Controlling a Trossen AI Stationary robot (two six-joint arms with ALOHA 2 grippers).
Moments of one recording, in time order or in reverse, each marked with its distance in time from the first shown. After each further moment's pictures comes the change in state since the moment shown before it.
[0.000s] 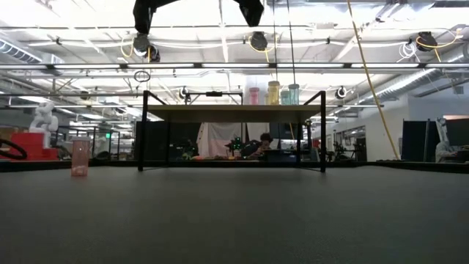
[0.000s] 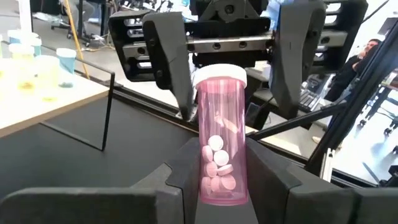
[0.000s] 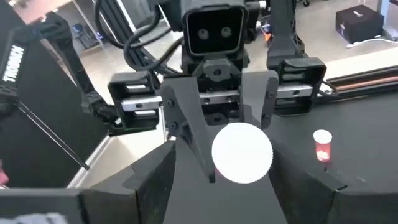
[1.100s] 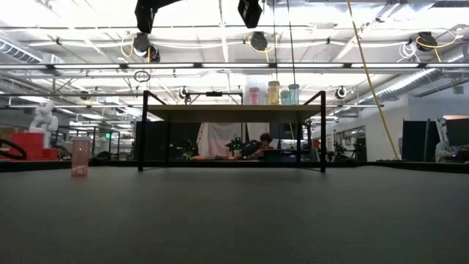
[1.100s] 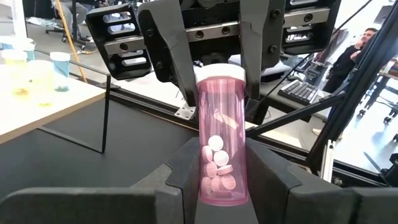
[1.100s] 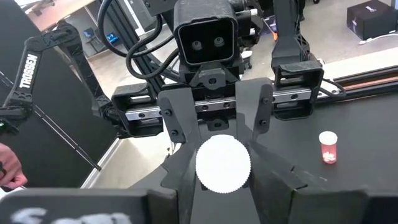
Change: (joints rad) left arm 0.005 0.000 0.000 -0.007 0.032 0.041; right arm -0.044 0.000 0.000 0.016 -0.079 0.025
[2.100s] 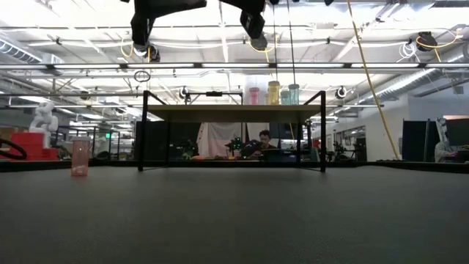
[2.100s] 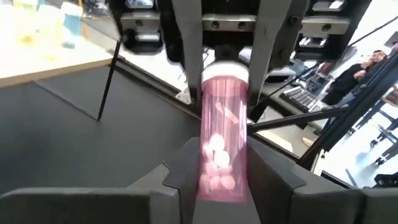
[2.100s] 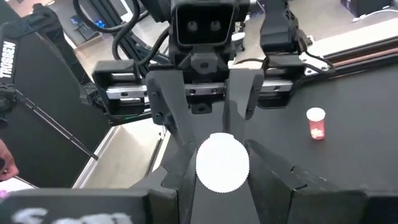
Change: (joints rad) left arm 0.002 -0.001 0.000 -0.090 -0.008 -0.242; right arm -0.028 0.001 0.000 -0.080 -0.020 -0.001
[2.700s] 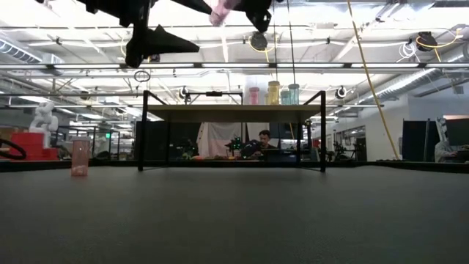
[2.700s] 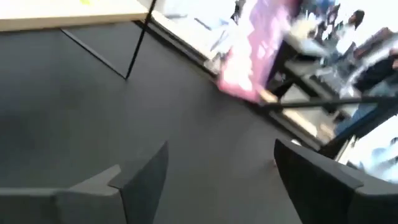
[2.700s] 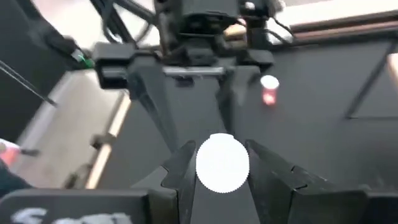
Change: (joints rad) left arm 0.066 0.000 0.000 -0.185 0.044 -0.182; right arm -0.060 0.010 0.228 -0.473 0.003 -0.238
